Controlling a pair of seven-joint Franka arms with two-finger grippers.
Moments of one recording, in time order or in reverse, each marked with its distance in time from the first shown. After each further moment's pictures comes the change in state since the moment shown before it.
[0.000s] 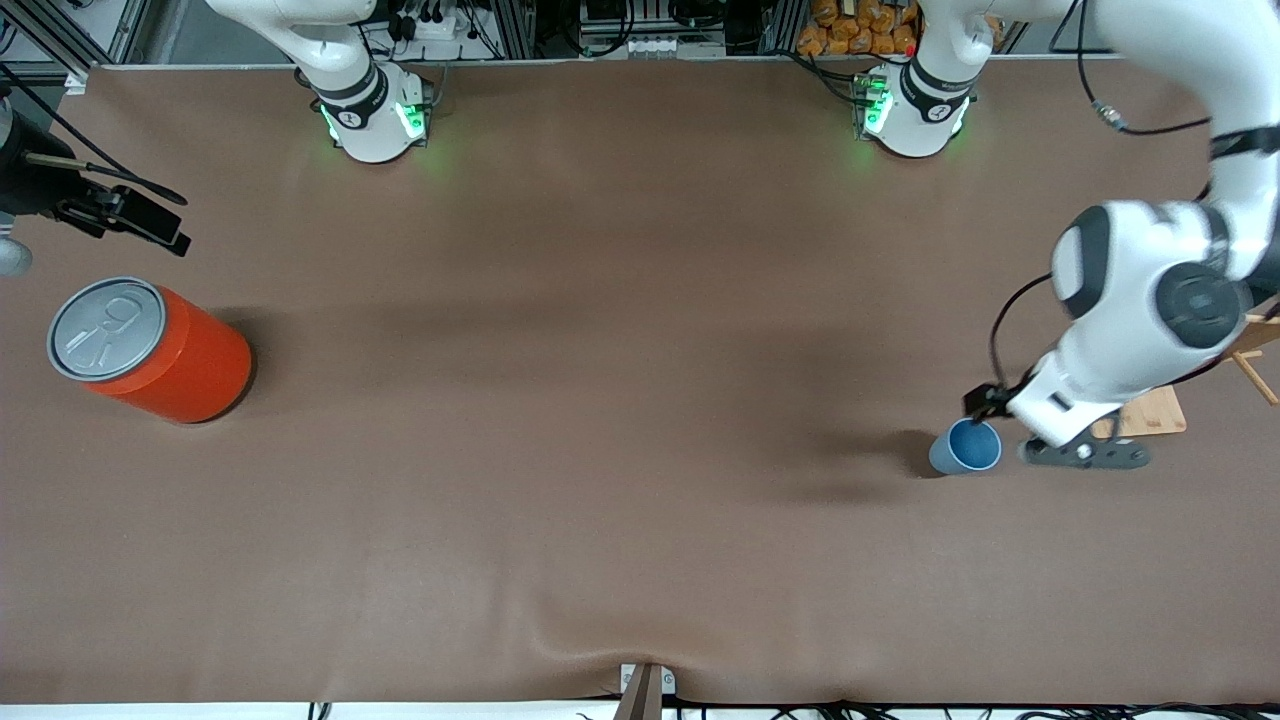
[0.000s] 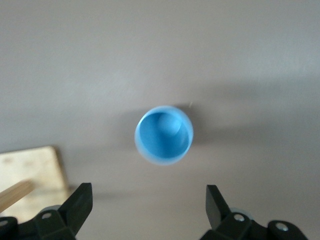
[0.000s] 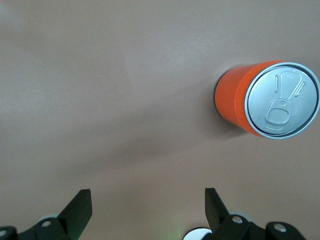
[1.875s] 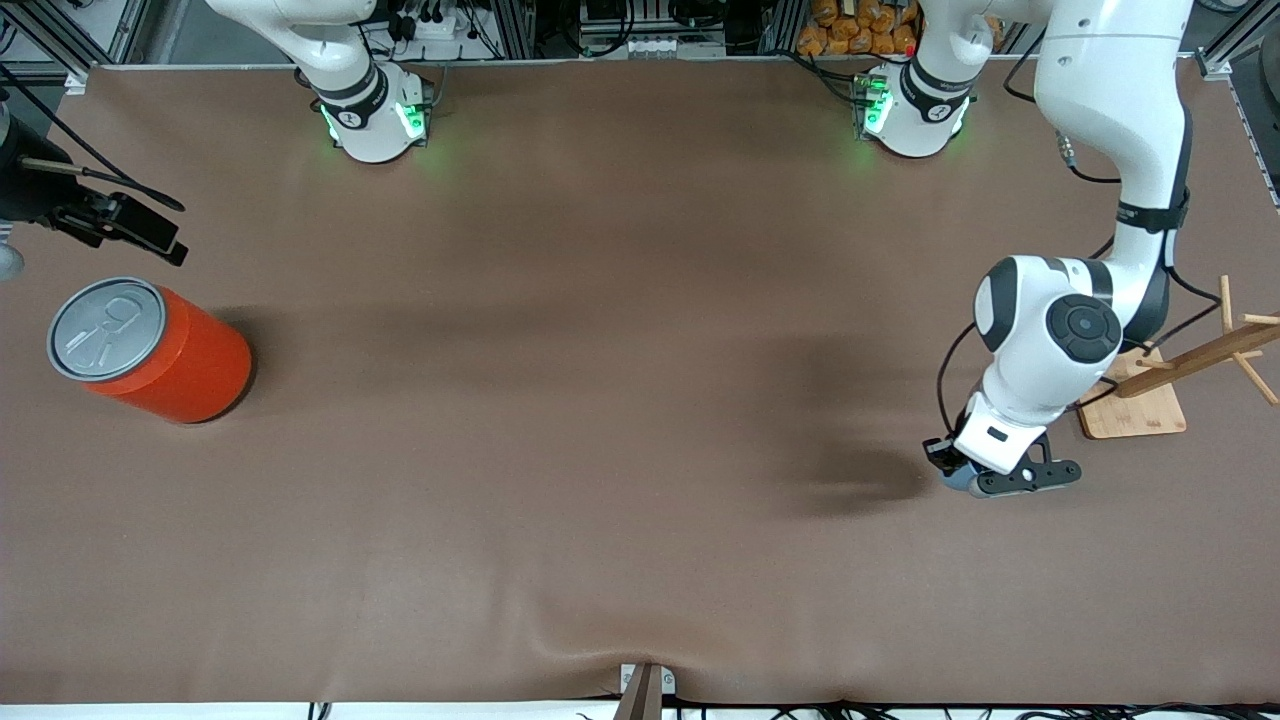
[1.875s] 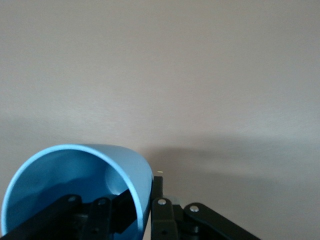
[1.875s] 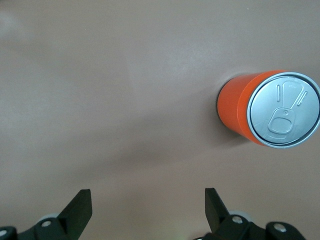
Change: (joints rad) left arm -0.061 0.214 -0.002 -0.102 -0.014 0.536 -0.276; right arm 0.000 0.000 0.000 -0.006 0.001 0.041 0.000
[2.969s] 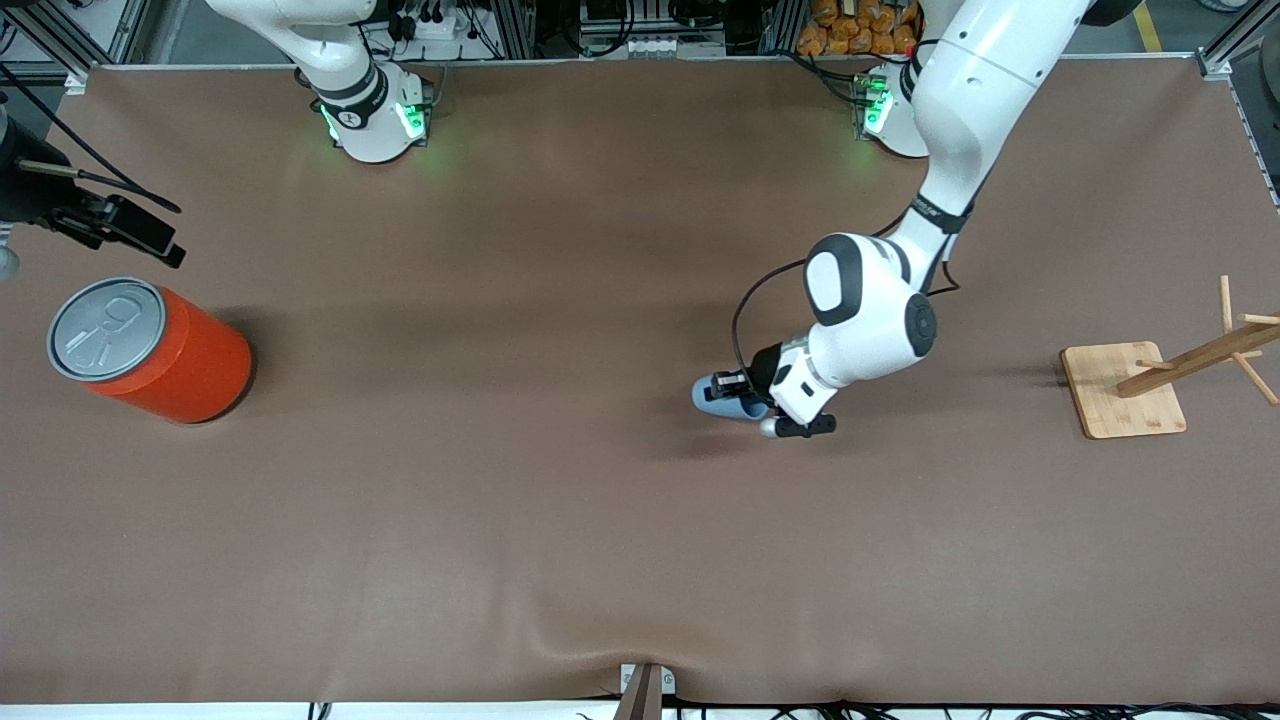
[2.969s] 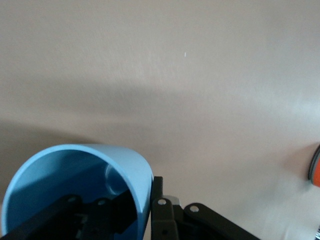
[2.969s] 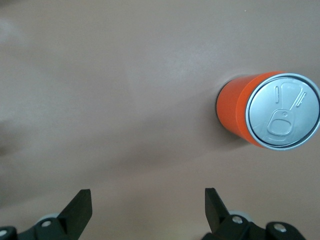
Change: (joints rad) left arm -0.032 0.062 -0.373 -0.004 -0.842 0.019 0.229; right arm 0.000 -0.011 -0.015 -0.025 0.000 0.032 0.000
